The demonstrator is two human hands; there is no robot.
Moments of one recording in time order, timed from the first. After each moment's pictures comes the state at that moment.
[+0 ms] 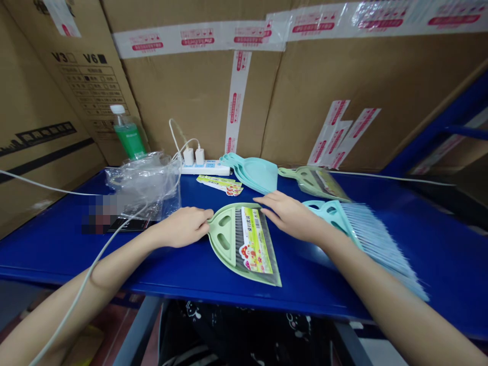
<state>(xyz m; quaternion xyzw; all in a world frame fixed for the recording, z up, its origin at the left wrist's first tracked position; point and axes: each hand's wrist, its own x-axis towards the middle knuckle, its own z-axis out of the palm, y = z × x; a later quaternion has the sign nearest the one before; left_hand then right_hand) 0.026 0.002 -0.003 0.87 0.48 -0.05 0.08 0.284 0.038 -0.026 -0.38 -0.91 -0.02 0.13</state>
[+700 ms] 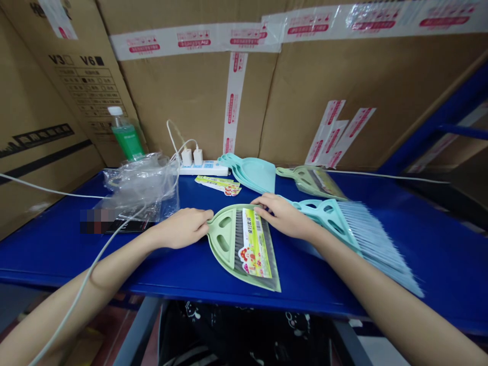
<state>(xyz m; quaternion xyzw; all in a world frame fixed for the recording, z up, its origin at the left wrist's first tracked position) 0.028 0.002 0.000 0.88 0.46 -0.04 0.10 0.276 0.041 -0.031 -0.40 -0.89 0.11 0.20</state>
